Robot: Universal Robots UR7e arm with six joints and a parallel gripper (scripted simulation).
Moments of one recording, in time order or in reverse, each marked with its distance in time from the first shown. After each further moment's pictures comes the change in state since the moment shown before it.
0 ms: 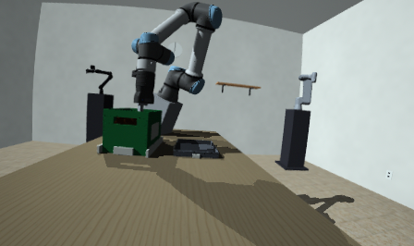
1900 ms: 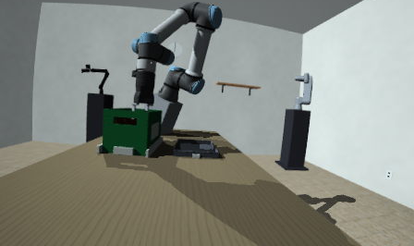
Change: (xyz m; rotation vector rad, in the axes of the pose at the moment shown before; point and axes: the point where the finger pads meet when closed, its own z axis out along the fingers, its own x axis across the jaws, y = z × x) arm 0.000 0.000 0.000 0.000 0.000 0.000
